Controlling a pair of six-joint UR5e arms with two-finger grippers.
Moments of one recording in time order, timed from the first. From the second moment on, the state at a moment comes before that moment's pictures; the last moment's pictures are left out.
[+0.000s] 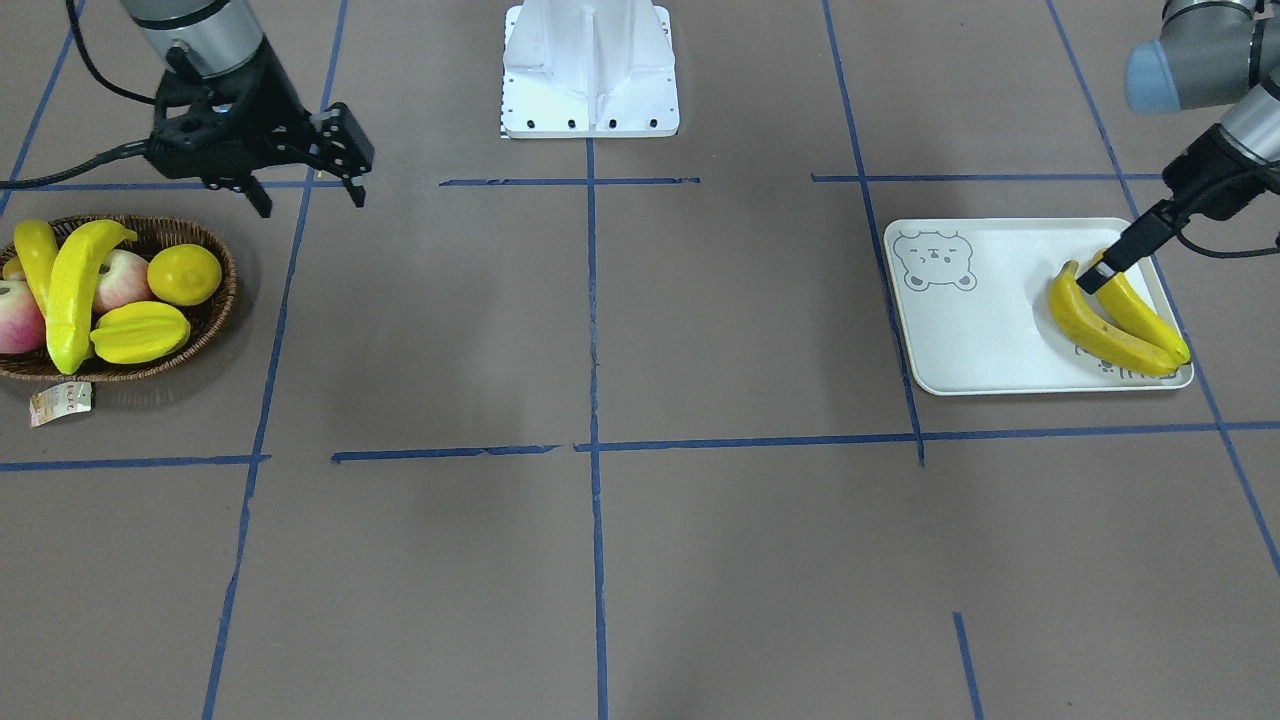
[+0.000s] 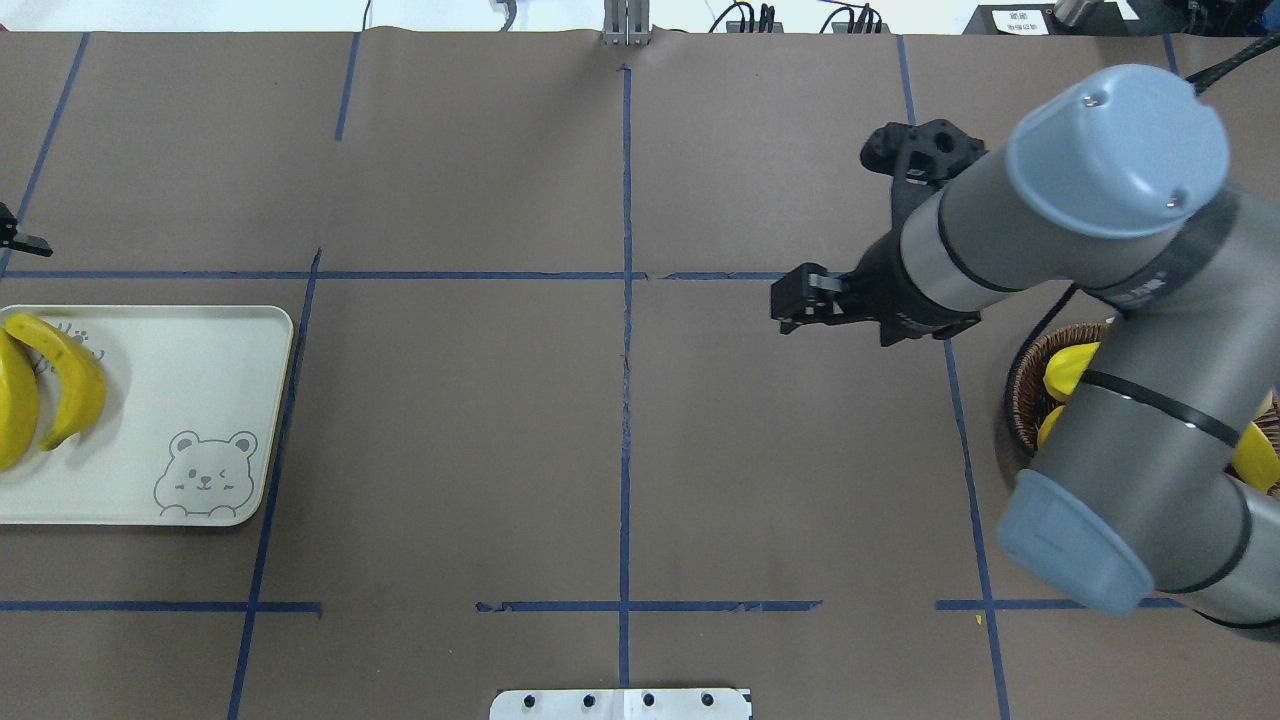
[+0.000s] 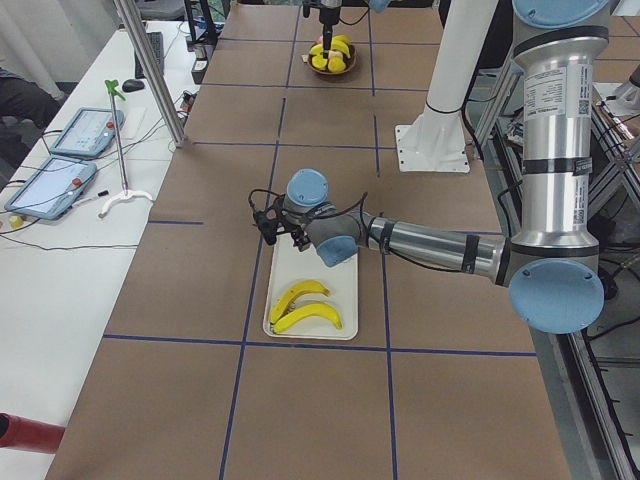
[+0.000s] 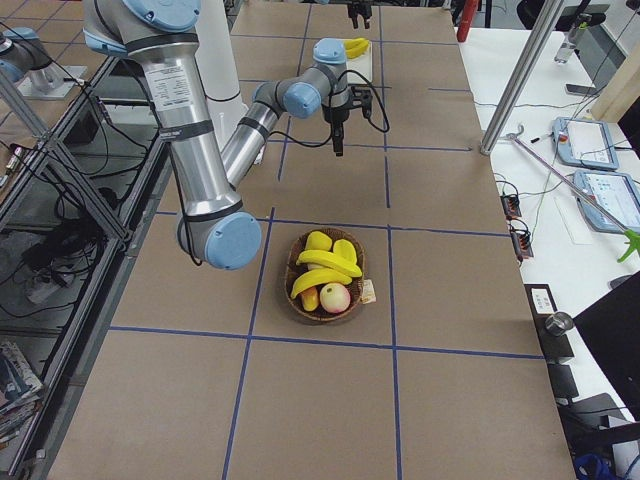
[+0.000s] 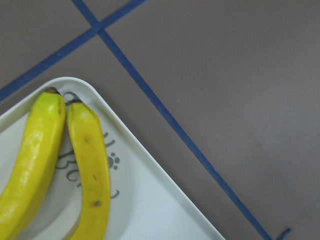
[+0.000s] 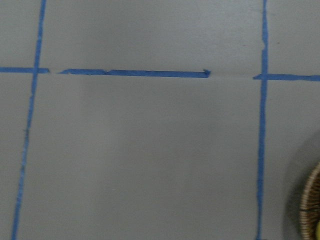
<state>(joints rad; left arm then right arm) -1.11 -1.49 -1.79 -2.40 -2.34 -1.53 0.79 -1.33 2.23 -1.74 2.02 0.91</state>
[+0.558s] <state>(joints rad) -0.93 -1.50 -1.84 -2.40 -2.30 -1.52 0.87 -1.68 2.29 -1.61 2.01 0.75</state>
